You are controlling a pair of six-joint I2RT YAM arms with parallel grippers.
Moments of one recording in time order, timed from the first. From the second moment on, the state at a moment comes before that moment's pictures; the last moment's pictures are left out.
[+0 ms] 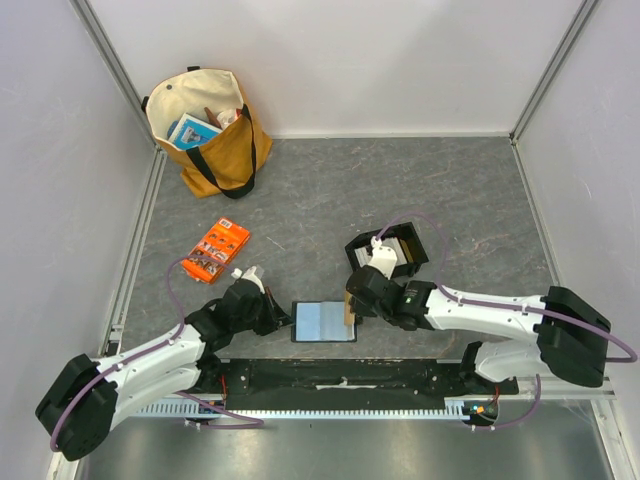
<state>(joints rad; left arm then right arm) -0.71 0.83 0.15 -0.08 0.12 -1.03 1.10 1.29 0.70 -0.31 0.40 1.06</state>
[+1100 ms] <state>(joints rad) -0.71 0.85 0.15 -0.07 0.12 -1.03 1.10 1.51 0.83 0.00 0.08 0.97</state>
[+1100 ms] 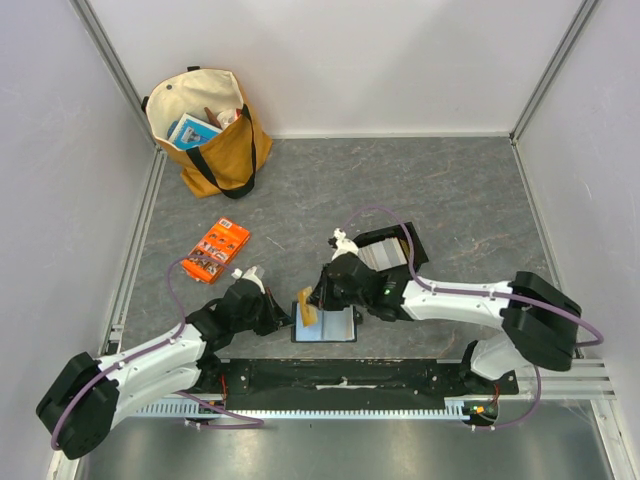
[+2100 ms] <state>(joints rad) -0.71 0.85 0.15 -0.07 0.12 -1.03 1.03 1.43 0.47 0.29 0.04 1.11</state>
